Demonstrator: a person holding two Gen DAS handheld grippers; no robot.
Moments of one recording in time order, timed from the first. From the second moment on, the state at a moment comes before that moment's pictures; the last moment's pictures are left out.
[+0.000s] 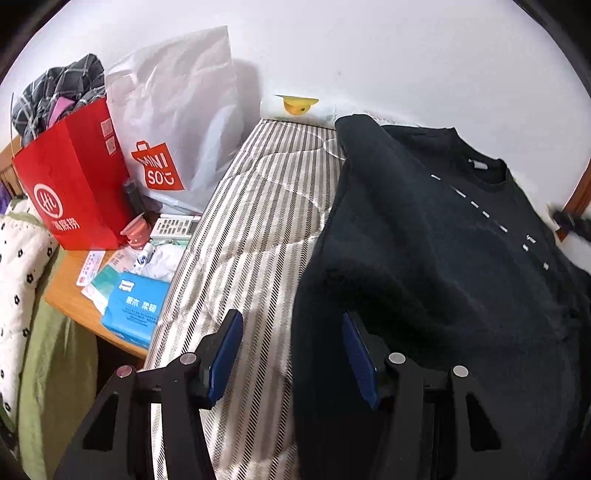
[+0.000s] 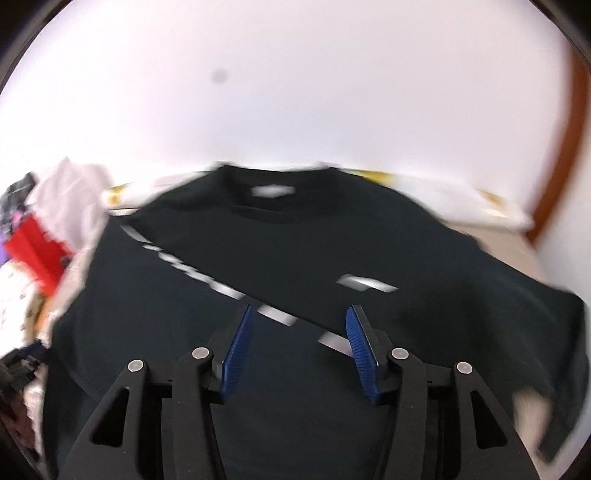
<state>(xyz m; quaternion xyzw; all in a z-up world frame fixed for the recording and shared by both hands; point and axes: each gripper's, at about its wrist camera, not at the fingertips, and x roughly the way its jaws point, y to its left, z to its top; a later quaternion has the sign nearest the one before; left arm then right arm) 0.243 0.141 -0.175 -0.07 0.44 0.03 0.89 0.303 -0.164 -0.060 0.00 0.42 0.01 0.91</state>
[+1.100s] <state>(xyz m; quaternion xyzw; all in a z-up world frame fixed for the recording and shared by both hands) 0.275 0.144 -0.188 -0.06 0.43 -0.04 0.90 0.524 0.058 -0.148 -0.03 0.46 0.18 0.87</state>
